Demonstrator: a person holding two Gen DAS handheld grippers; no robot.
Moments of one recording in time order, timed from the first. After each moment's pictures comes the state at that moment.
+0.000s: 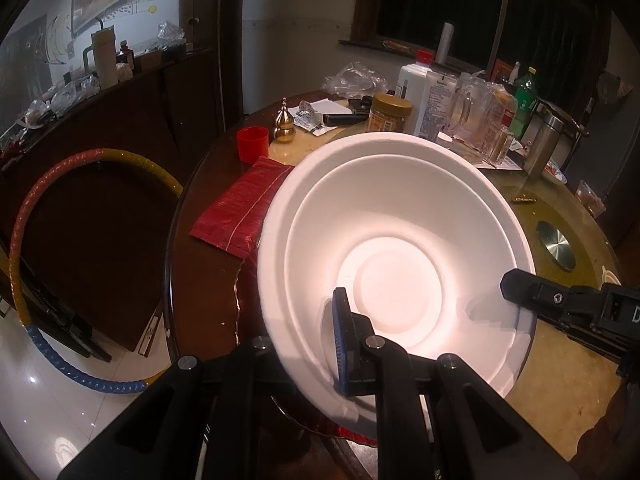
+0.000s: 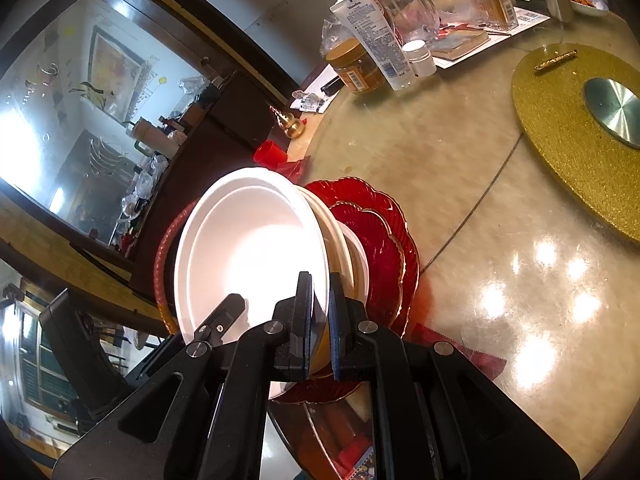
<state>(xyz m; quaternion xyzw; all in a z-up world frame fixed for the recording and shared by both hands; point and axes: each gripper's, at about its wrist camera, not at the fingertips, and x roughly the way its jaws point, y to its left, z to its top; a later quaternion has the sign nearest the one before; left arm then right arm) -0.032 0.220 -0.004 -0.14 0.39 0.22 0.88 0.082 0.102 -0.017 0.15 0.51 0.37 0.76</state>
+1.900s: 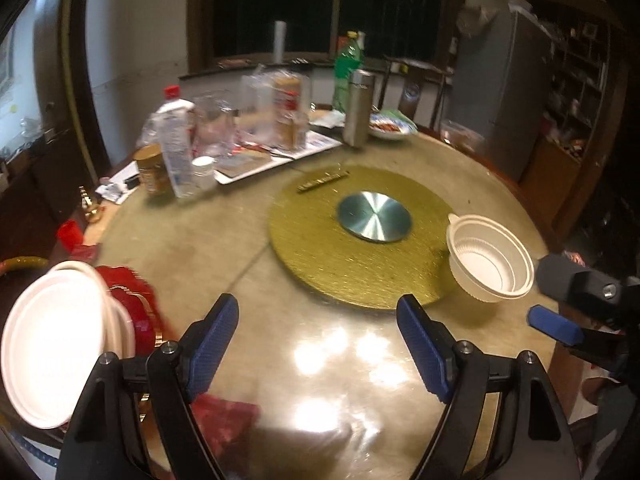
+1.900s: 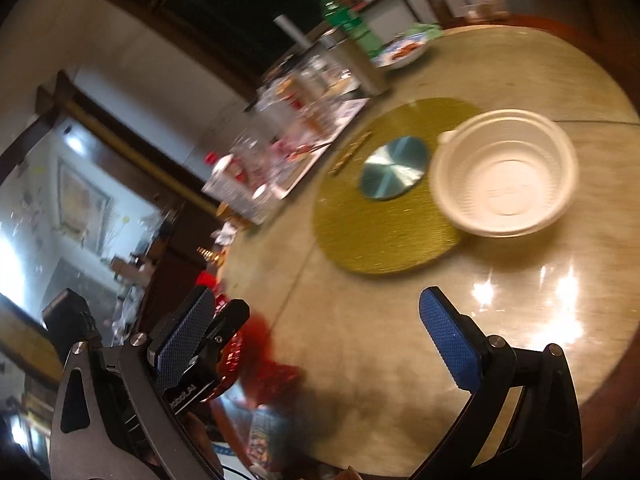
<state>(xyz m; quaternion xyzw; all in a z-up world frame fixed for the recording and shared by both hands) 0.057 0.003 0.026 -0.03 0.38 0.01 0.93 0.069 -0.182 0.008 0.31 0.41 0.22 0.83</state>
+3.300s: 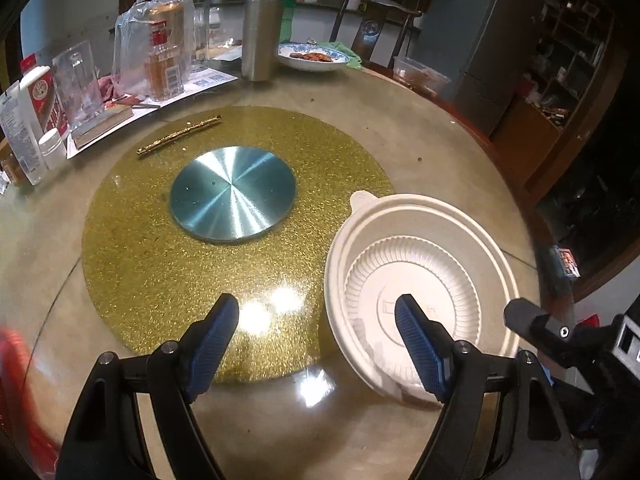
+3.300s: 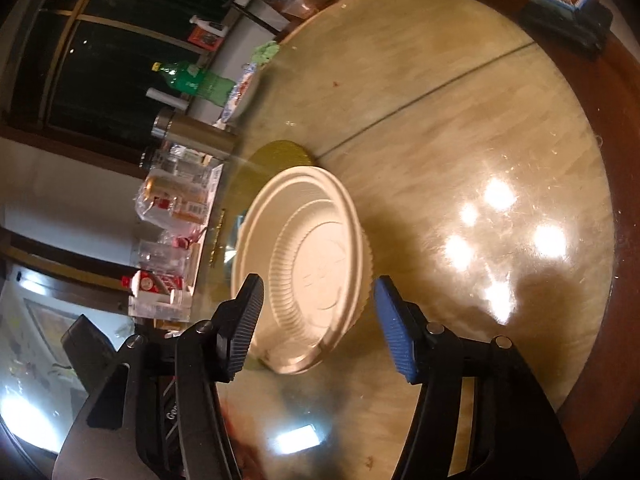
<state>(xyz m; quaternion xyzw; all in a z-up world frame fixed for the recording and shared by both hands) 0.180 -0.120 -0.037 -0.06 0.47 -0.06 0.88 0.138 -0.323 -0.072 0.45 0.44 0.05 0.78</state>
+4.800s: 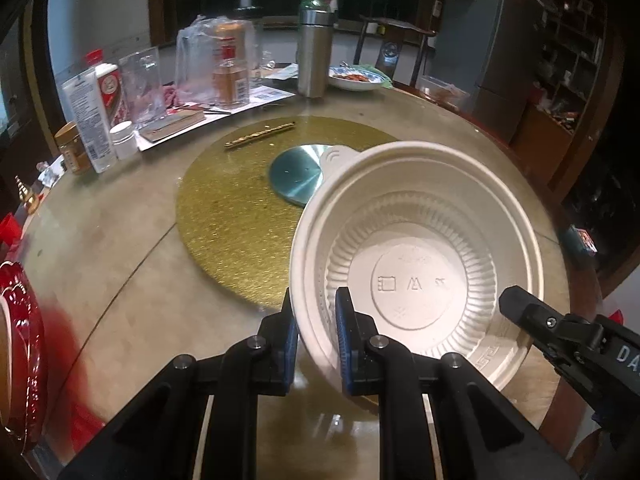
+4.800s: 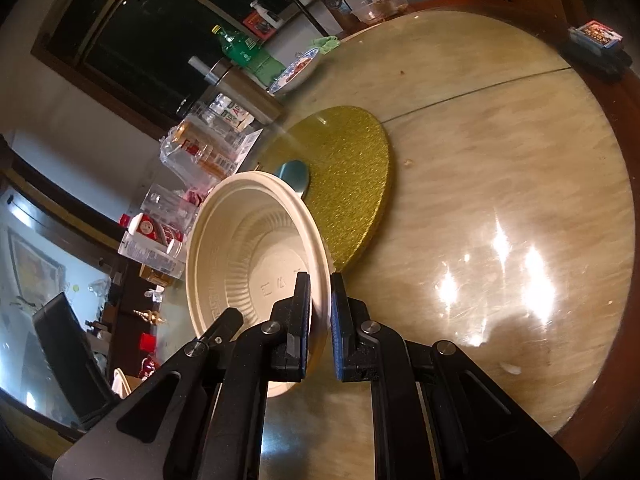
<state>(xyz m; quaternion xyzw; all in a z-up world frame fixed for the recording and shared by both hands) 0.113 -0.052 -0.034 -0.04 0.42 -0.02 0.91 0.087 -0.228 -0.057 0.35 0.40 0.08 0.84</state>
